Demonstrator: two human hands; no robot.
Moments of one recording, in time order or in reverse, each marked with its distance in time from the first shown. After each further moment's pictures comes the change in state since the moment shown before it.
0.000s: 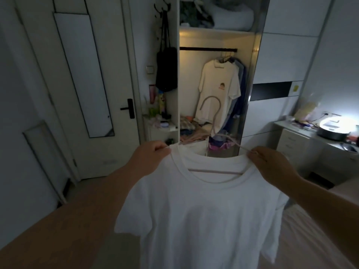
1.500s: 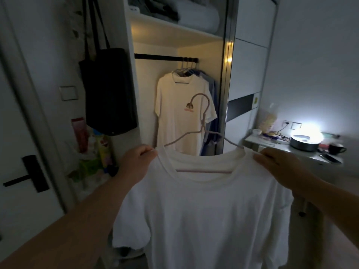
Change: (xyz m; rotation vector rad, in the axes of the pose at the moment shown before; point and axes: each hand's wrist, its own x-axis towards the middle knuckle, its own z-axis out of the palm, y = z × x) left_hand 0.692 -0.191 0.102 -0.309 -0.093 0.187; right_hand 0.554 0.008 0.168 -0.117 0.231 0.236
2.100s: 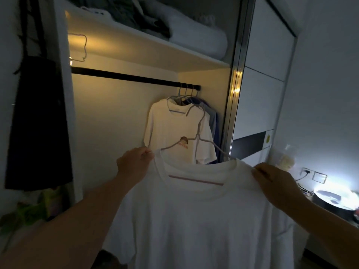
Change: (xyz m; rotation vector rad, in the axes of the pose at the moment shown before) left_hand 0.302 0.020 0.154 0.303 0.221 0.018; right_hand 0.309 0.109 0.020 -0.040 0.092 -0.078
